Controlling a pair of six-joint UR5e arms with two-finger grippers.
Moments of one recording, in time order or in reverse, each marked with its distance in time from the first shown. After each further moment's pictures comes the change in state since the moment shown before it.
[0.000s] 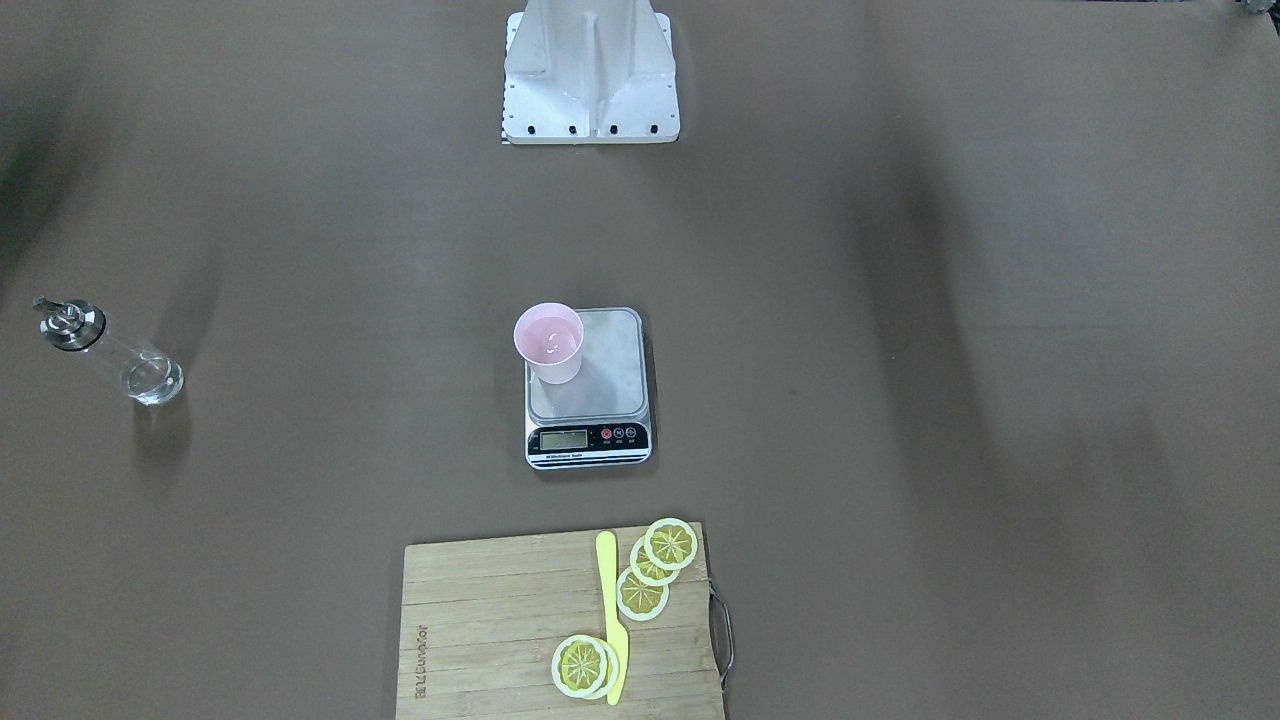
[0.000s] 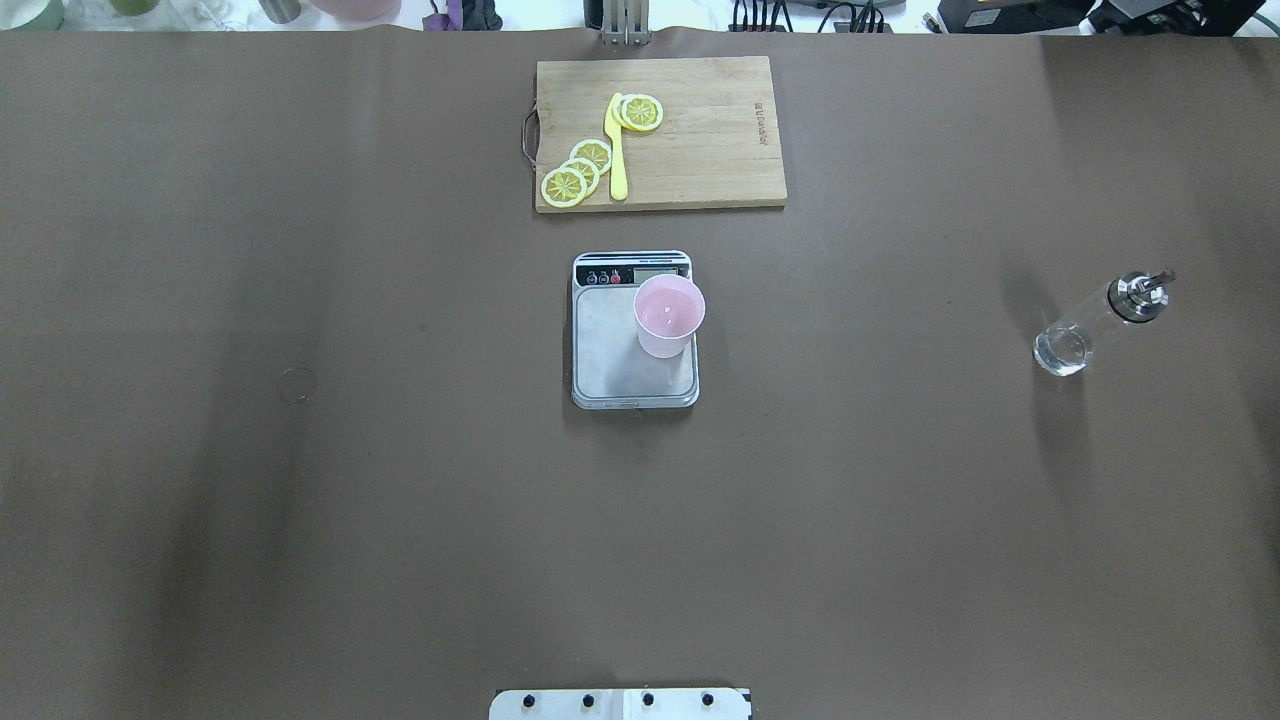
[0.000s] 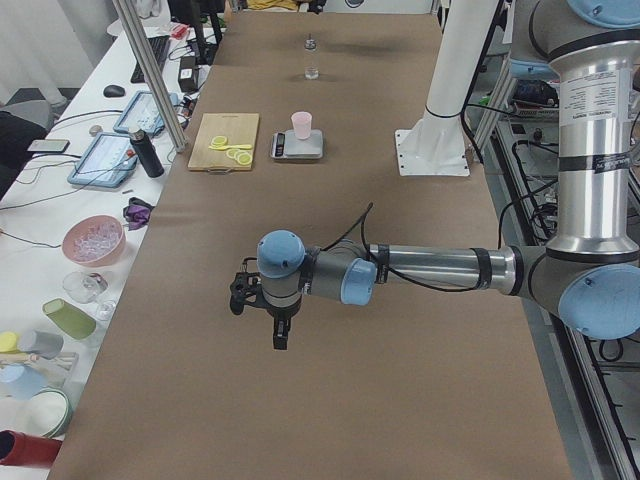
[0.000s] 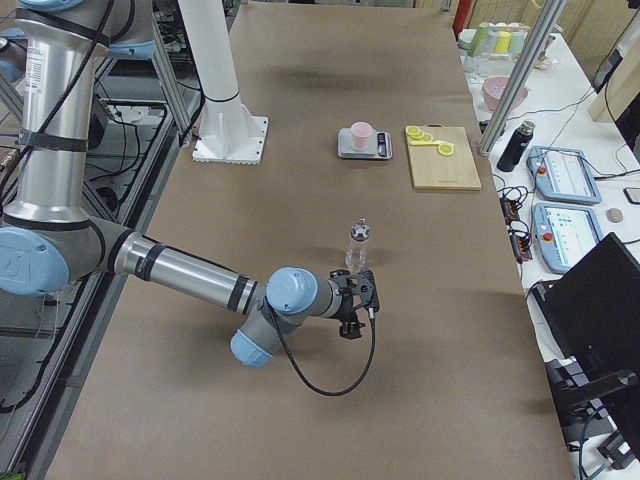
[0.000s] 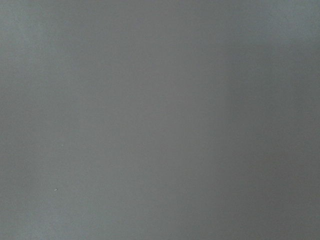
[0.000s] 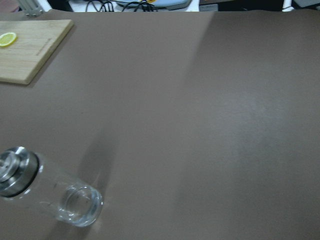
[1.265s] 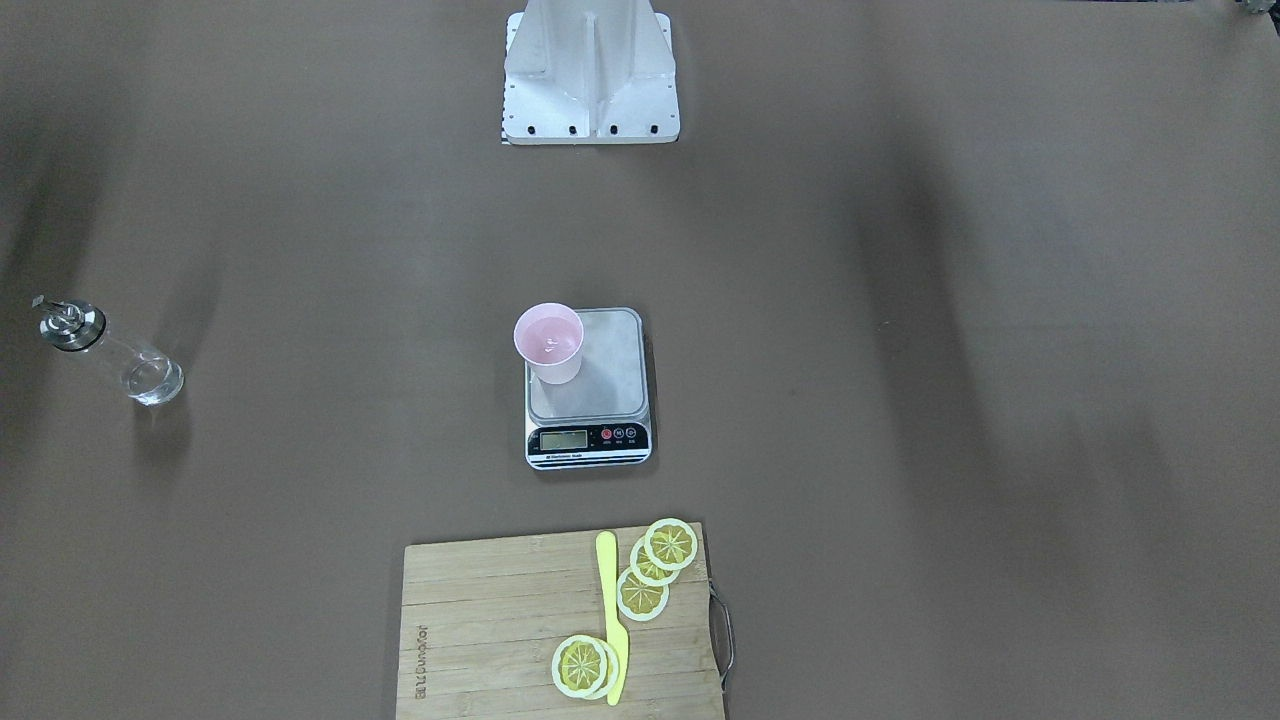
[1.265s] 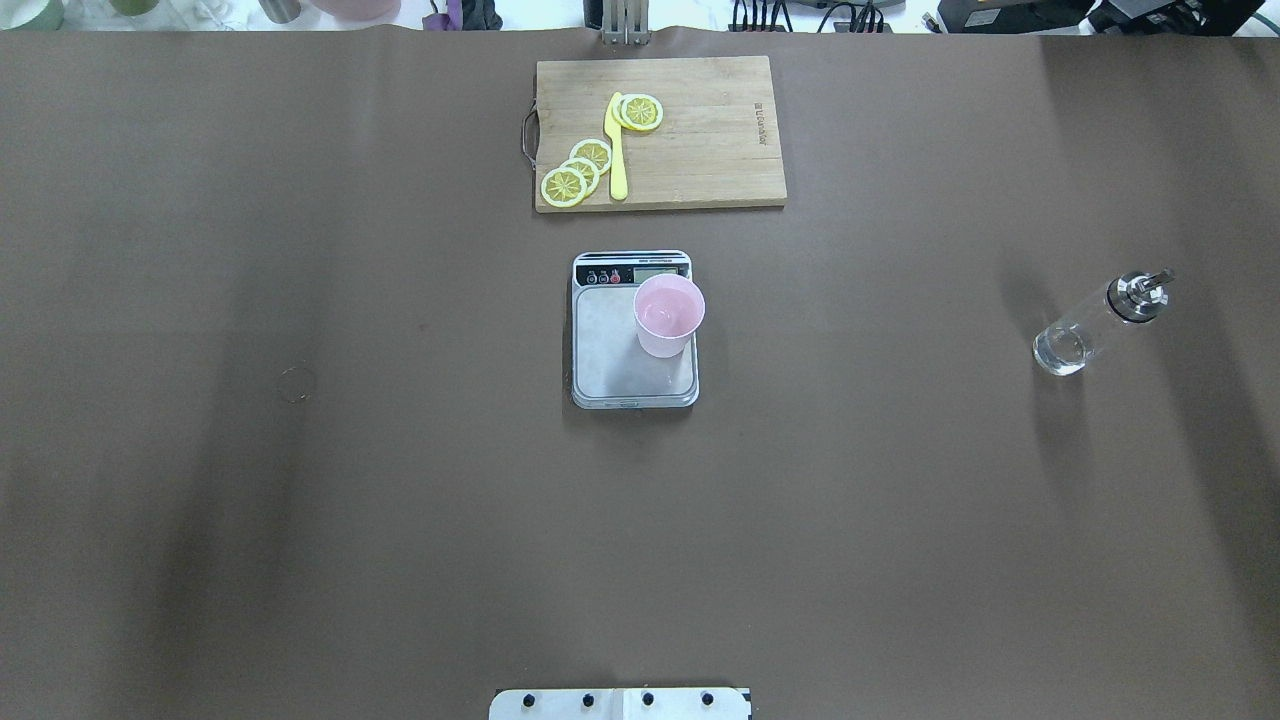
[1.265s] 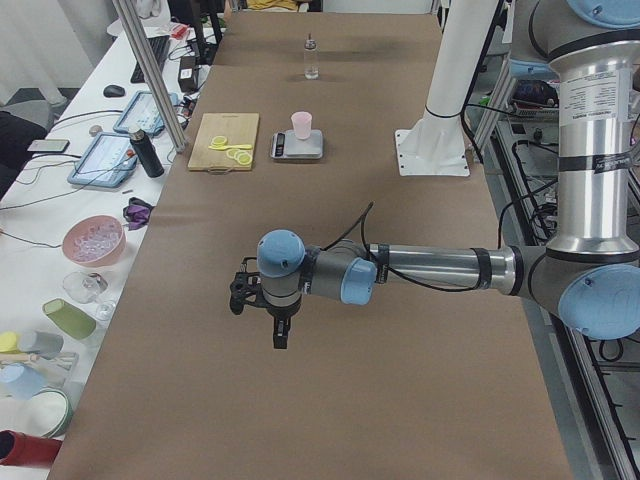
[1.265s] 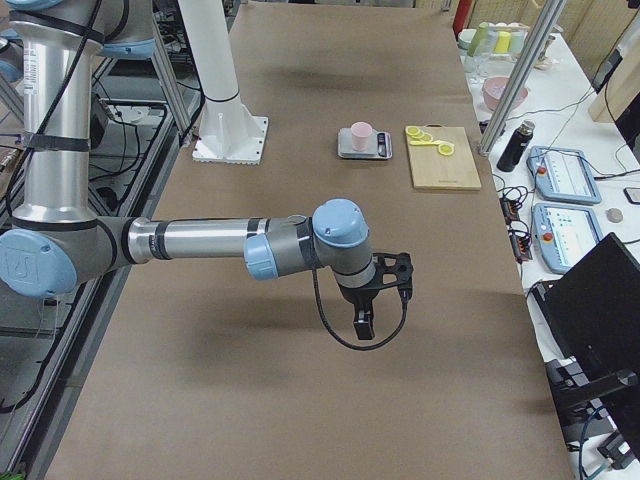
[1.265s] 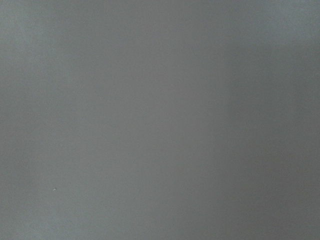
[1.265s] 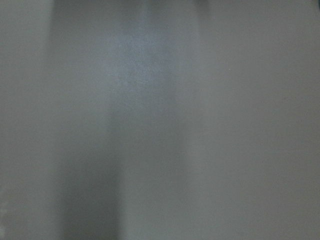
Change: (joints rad) left arm 0.000 0.000 -0.002 0.000 -0.001 -0.007; right arm 0.101 0.040 0.384 -0.981 -0.211 -0.387
